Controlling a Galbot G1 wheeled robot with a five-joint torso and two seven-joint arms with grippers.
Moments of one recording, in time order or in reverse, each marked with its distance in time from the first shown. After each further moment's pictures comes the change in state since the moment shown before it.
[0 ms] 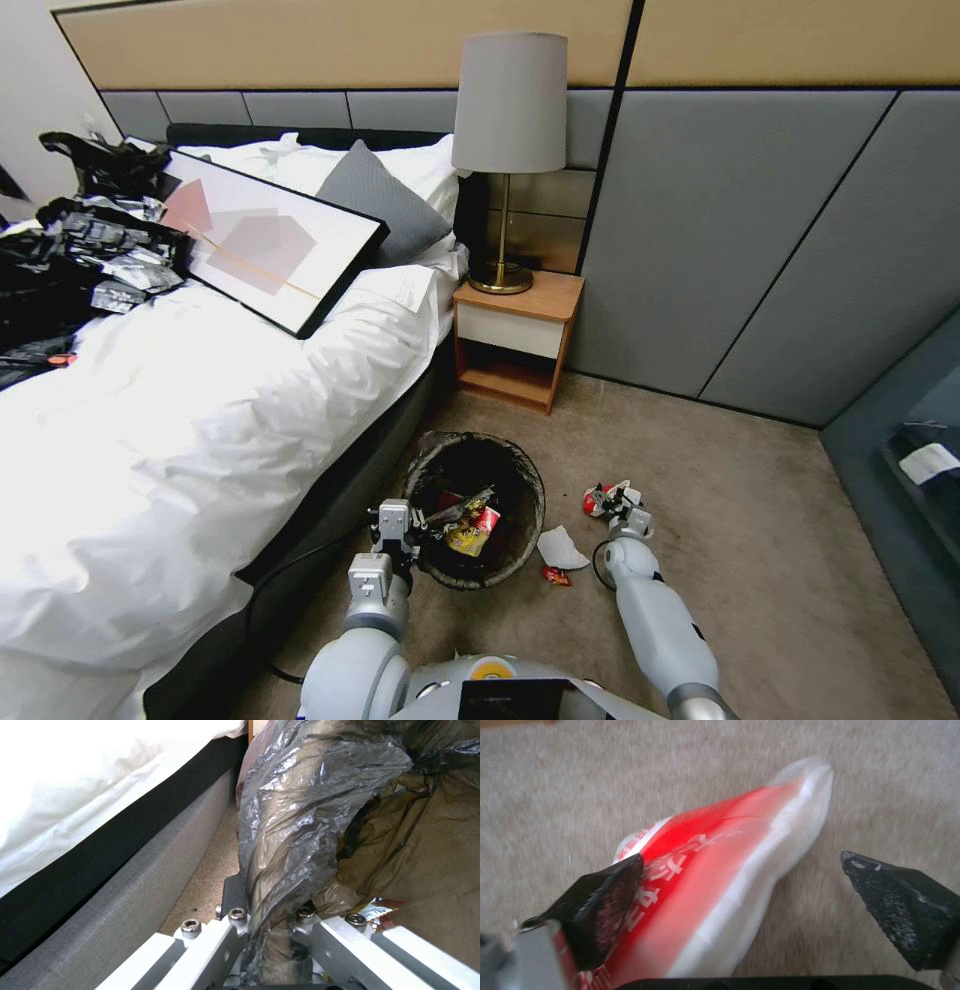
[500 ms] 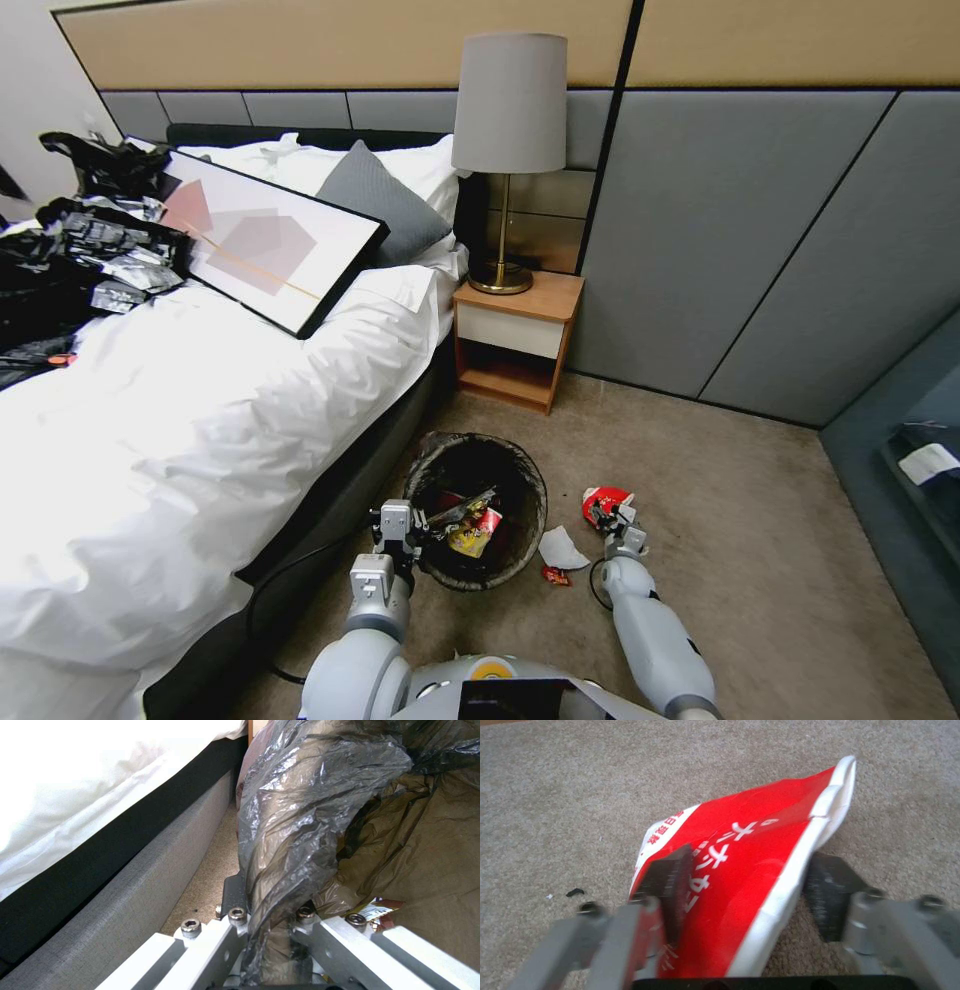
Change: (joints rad) left arm 0.002 0.002 0.004 -0.003 0.004 -0.001 -0.001; right arm -0.014 0.019 -0.009 -0.001 -0.026 0.028 -0.019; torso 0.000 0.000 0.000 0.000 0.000
